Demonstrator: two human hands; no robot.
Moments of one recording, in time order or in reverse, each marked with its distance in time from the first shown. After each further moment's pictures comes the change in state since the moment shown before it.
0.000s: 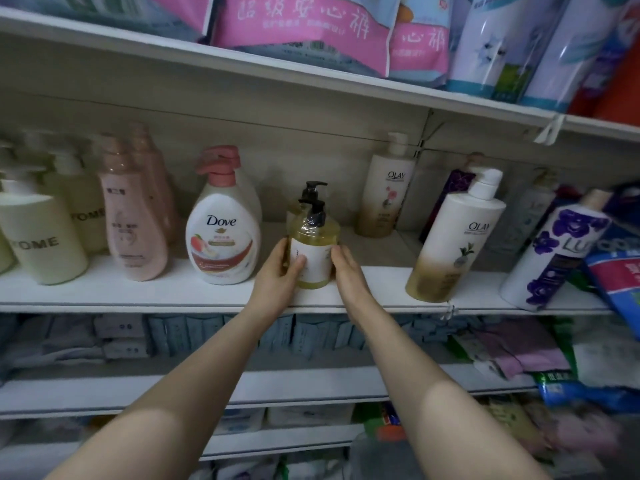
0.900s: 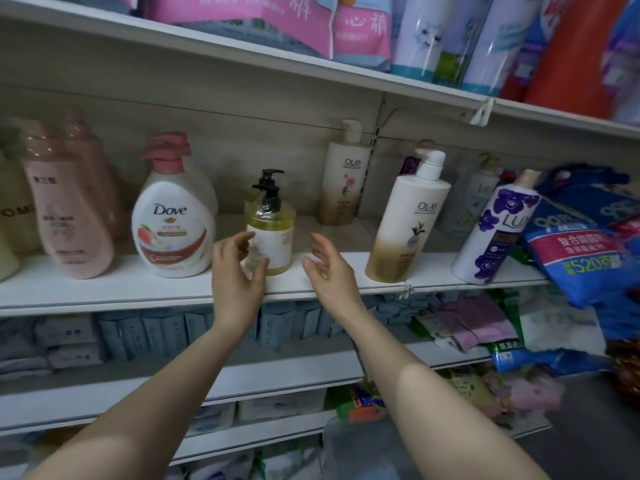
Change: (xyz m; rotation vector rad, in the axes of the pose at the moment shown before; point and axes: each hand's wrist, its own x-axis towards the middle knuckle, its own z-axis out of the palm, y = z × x) left_hand -0.023 -0.005 0.022 0.240 0.349 0.299; right_hand -0.042 0.013 -0.043 -0.295 0.080 -0.207
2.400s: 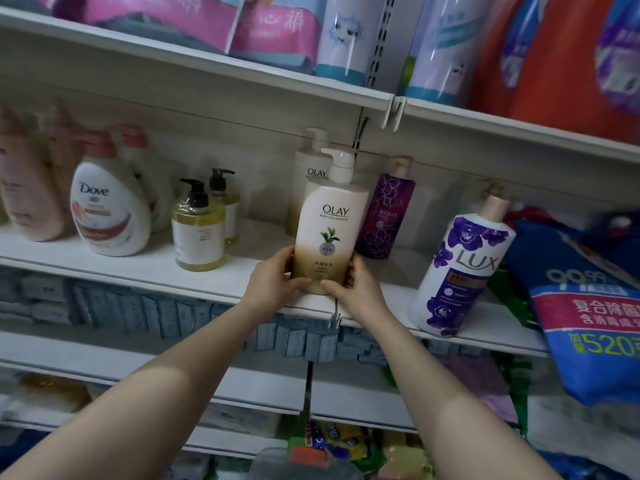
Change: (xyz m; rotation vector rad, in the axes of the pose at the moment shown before) left_hand -0.010 0.074 0.180 0.179 -0.281 -0.185; right_hand 0.059 0.099 -0.177 0.033 -0.212 -0.004
